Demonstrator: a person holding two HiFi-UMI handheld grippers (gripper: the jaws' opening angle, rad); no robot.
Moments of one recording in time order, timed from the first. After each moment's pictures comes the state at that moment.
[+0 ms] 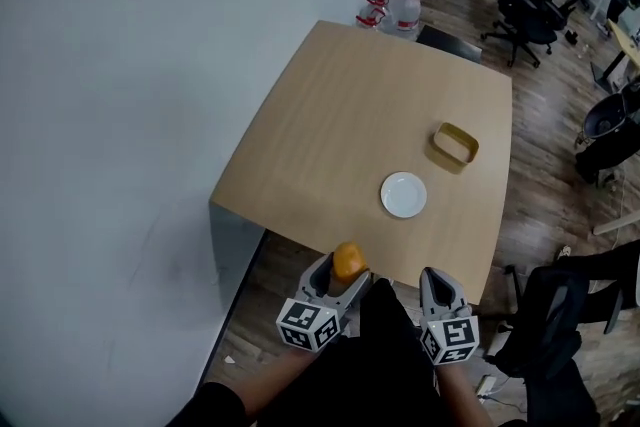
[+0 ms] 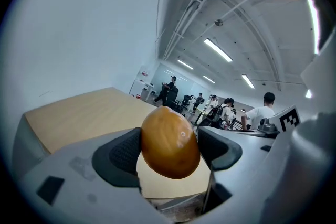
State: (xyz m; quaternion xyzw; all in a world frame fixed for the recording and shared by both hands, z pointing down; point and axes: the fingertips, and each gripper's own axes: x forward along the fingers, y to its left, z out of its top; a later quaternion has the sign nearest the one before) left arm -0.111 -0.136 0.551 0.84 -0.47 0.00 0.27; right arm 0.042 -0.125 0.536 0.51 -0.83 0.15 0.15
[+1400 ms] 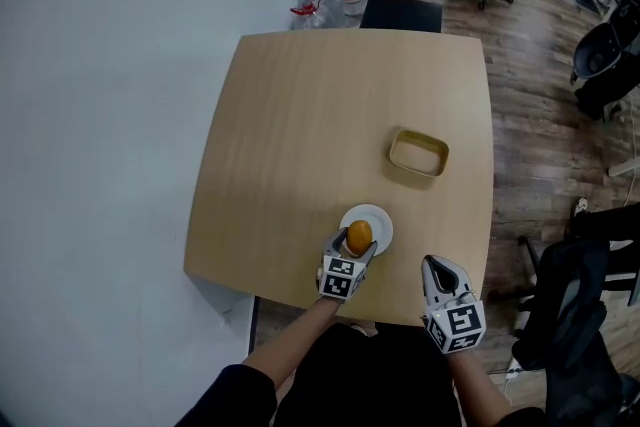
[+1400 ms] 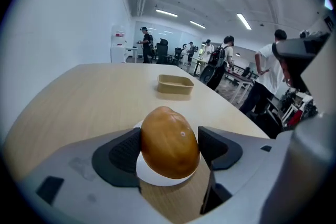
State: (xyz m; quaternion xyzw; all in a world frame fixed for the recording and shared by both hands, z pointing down) left arm 0.035 -0.344 0.765 0.85 -0.37 0.29 0.23; right arm 0.161 -0.276 0.590 0.54 -0.80 0.22 0.14
